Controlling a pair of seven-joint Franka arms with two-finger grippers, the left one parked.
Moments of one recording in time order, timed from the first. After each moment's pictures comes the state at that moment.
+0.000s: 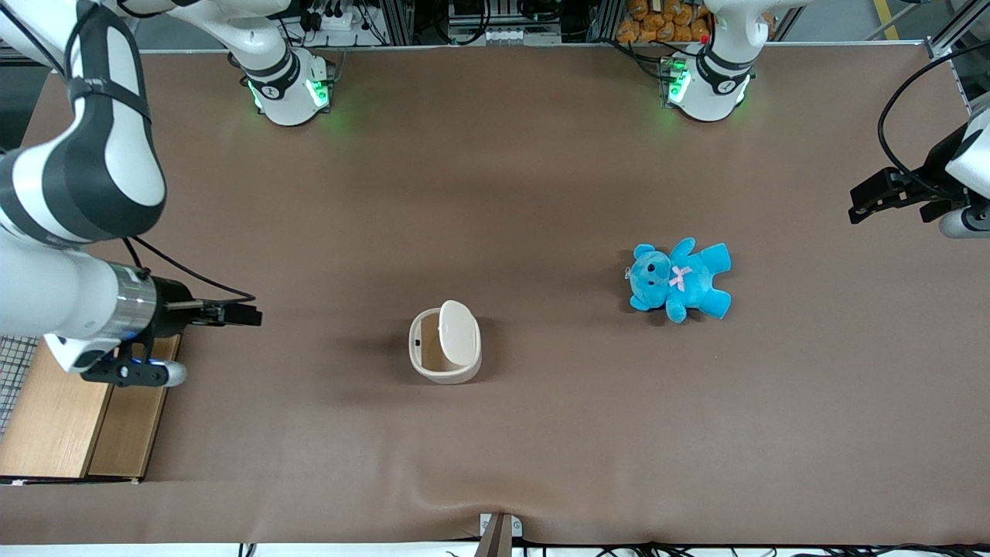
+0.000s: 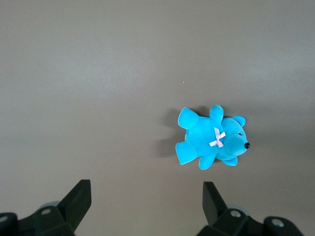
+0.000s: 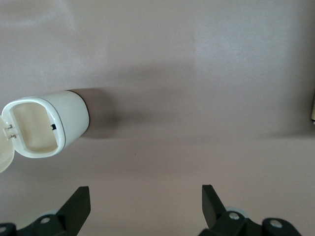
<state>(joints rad) 0.08 0.52 0.05 -1.11 0.16 1.50 0.19</state>
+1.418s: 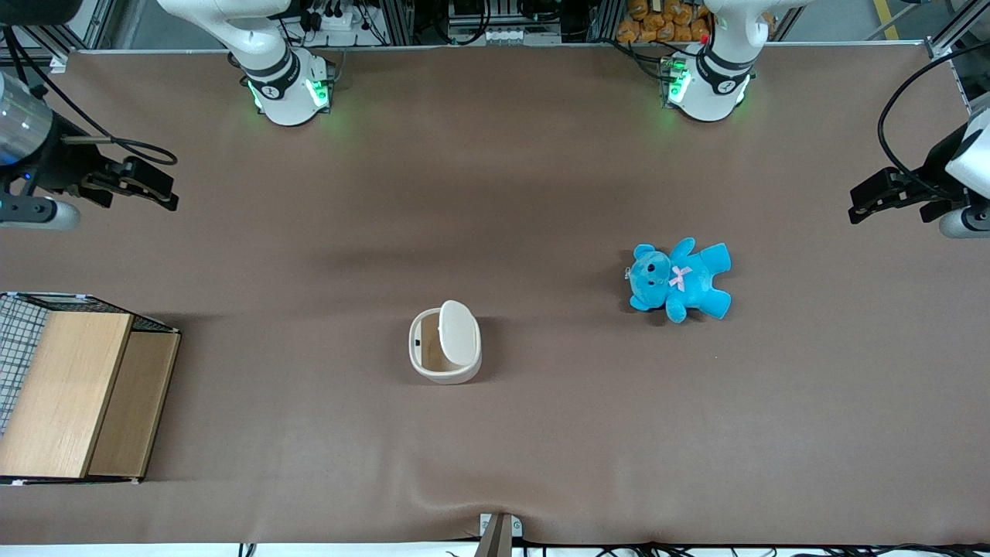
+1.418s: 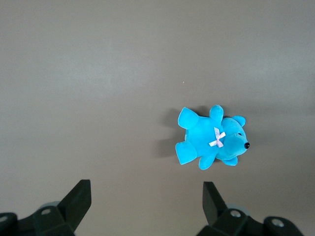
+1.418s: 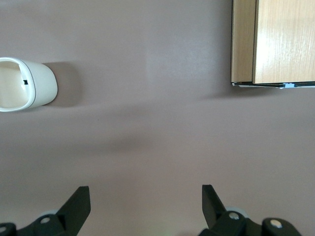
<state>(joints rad) 0.03 0.01 0.05 -1.52 0.04 1.48 0.17</state>
